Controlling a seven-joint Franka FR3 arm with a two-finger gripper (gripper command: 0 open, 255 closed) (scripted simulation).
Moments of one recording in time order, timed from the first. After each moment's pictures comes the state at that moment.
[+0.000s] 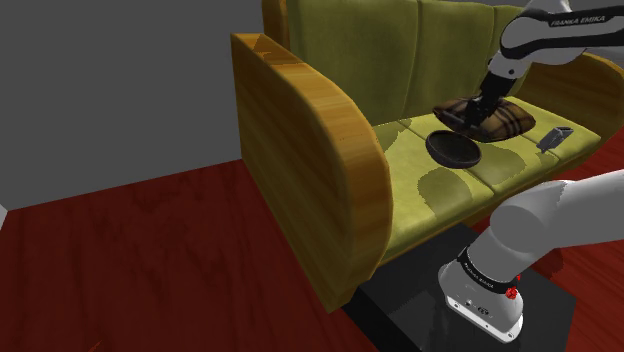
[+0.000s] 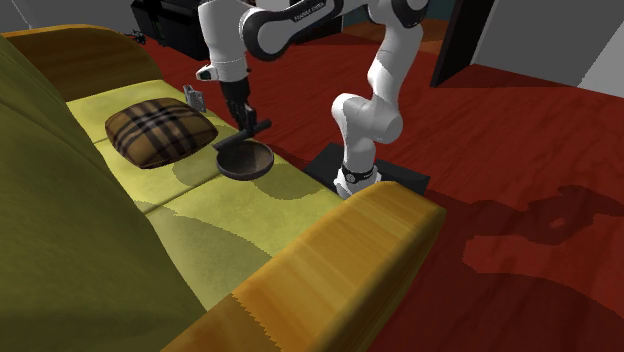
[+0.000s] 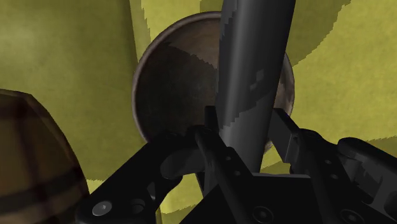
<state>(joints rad) -0.26 -0.58 -0.50 -2.42 -0.22 1.84 -0.33</state>
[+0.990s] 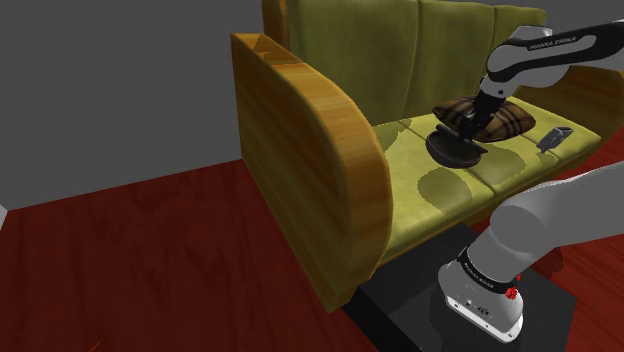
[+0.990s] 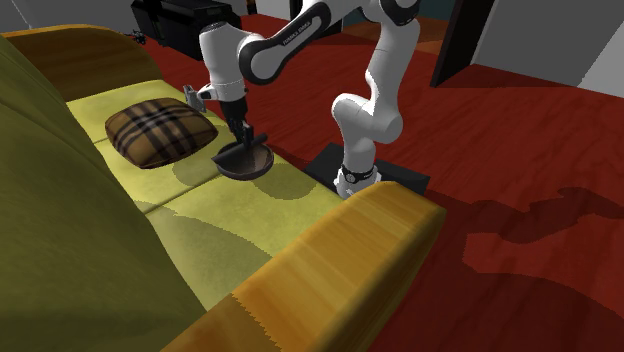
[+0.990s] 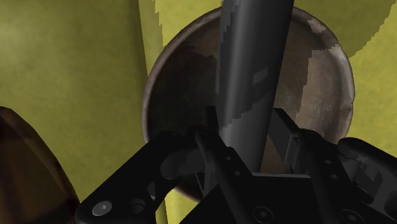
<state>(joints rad) -0.26 -0.48 -0.58 -2.49 -0.23 2.02 -0.39</state>
